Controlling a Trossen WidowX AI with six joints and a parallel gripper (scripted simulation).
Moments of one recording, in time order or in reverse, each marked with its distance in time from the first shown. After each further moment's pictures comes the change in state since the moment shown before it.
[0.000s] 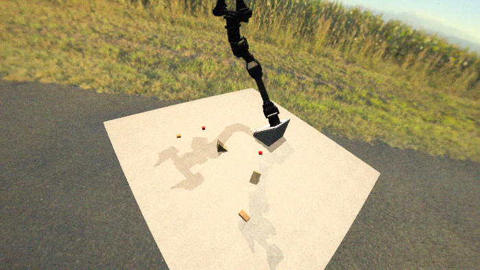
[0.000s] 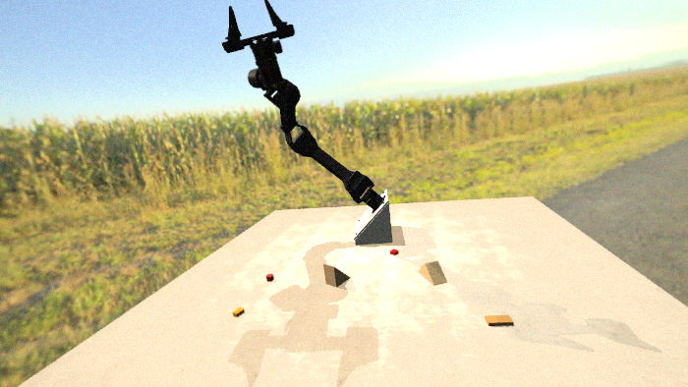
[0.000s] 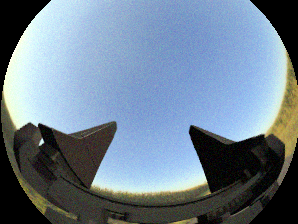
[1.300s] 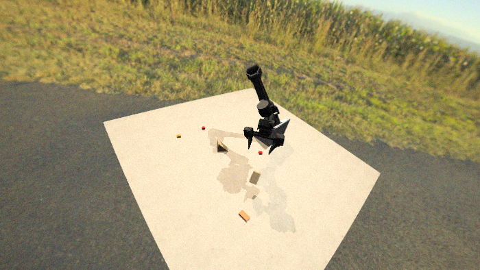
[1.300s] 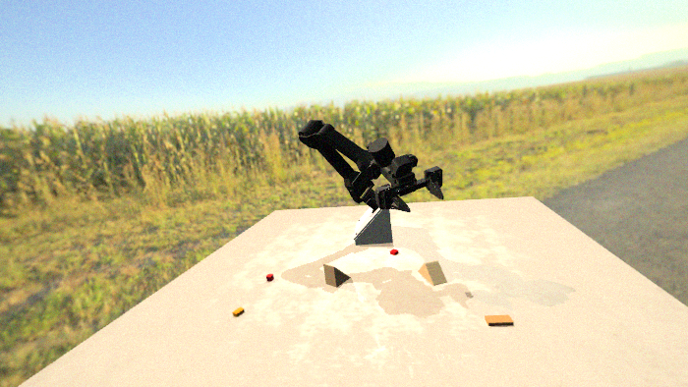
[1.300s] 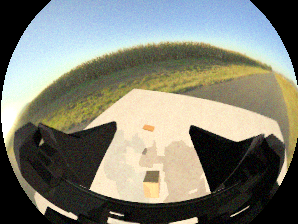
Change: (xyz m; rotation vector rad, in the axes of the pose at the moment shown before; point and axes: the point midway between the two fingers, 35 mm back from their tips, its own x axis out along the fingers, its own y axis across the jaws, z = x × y) arm -0.481 0.325 -0.231 0.246 1.695 0.289
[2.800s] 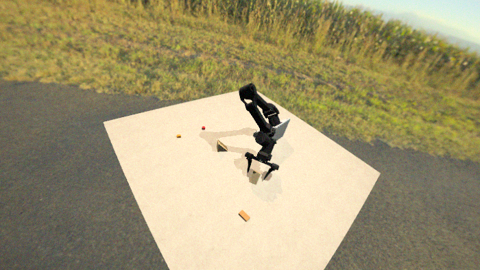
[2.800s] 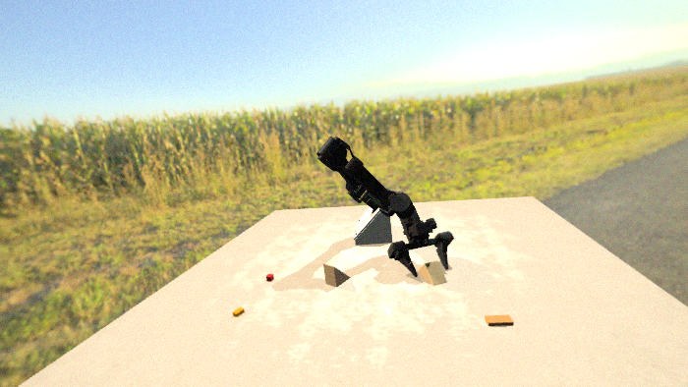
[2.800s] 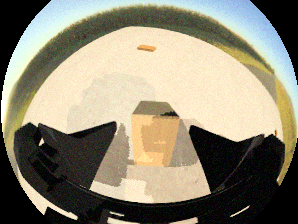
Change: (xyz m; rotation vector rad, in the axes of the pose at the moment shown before) arm 0.038 -0.007 -0.200 -0.143 0.416 -0.113
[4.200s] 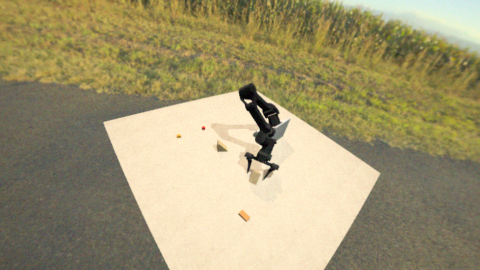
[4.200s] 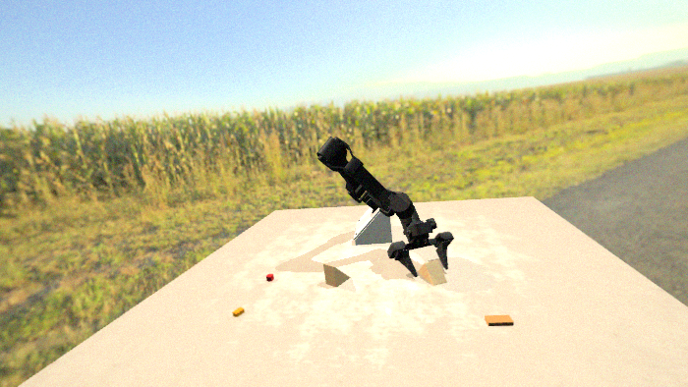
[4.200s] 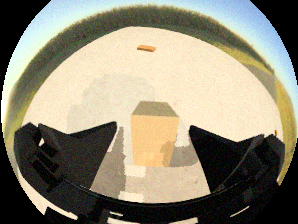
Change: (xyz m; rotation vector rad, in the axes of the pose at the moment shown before) arm 0.000 0.000 0.000 0.000 -0.002 0.000
